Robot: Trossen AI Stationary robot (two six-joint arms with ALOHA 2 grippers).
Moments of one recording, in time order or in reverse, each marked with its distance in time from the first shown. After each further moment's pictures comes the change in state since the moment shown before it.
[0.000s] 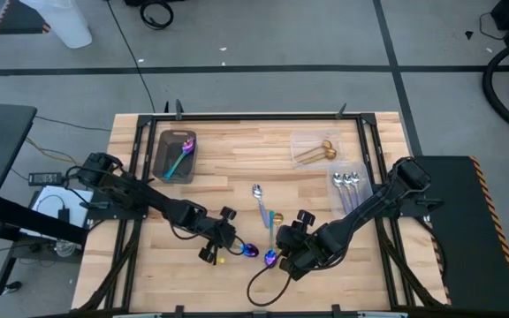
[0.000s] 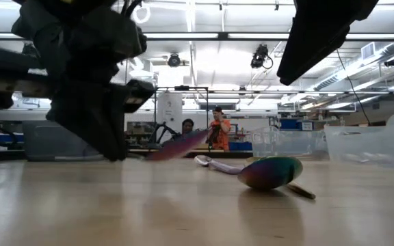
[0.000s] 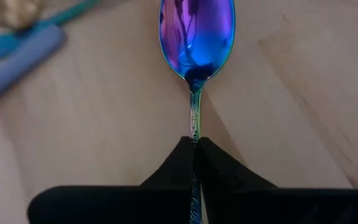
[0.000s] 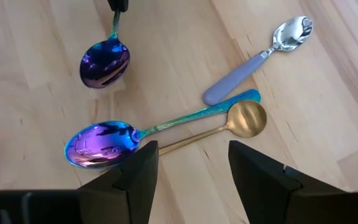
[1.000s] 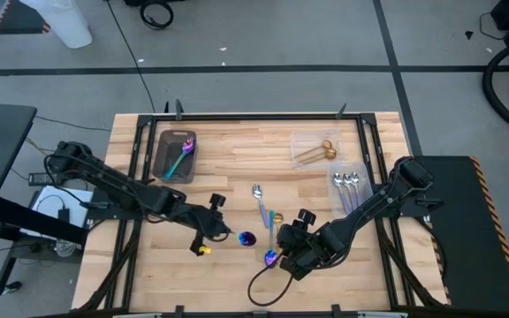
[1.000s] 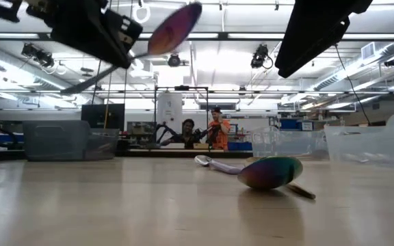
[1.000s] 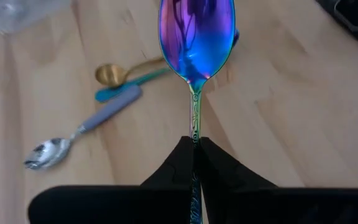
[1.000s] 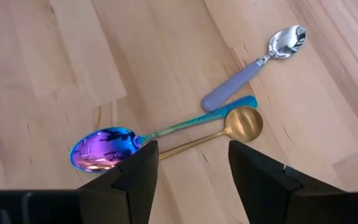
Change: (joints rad) left arm 0.000 -0.327 0.004 -0.149 -0.080 -0.020; right arm 0.004 -0.022 0.000 0.001 0.019 0.003
